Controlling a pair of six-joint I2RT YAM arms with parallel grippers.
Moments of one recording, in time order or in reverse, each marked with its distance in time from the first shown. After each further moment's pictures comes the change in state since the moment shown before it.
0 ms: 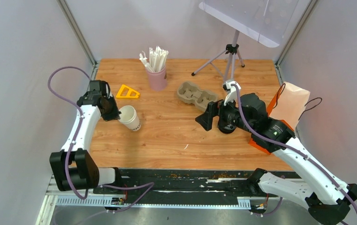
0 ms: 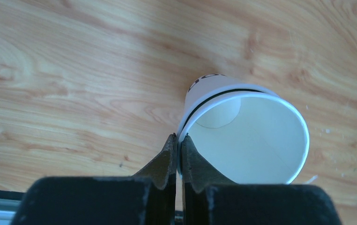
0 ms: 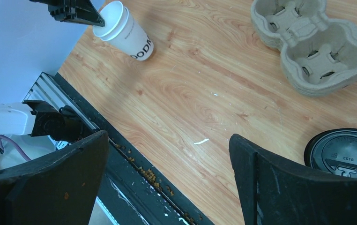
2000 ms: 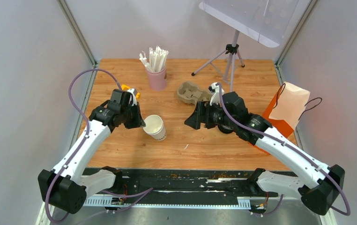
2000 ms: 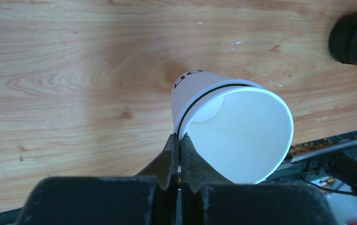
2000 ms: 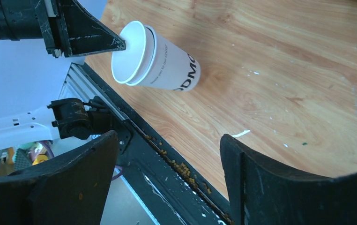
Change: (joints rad) left arm -0.456 -0.231 -0.092 -0.017 0.069 -0.156; right arm 0.001 0.126 -0.098 0.123 -0.123 0.179
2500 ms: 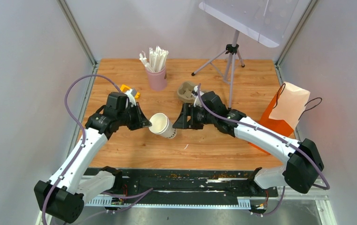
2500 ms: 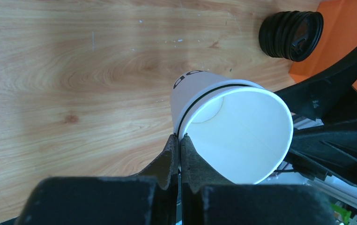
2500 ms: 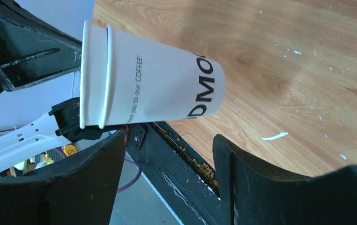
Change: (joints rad) left arm 0.000 -0.102 -0.050 0.105 0.182 -0.133; right arm 0.033 0.291 0.001 0.169 -0.108 0.170
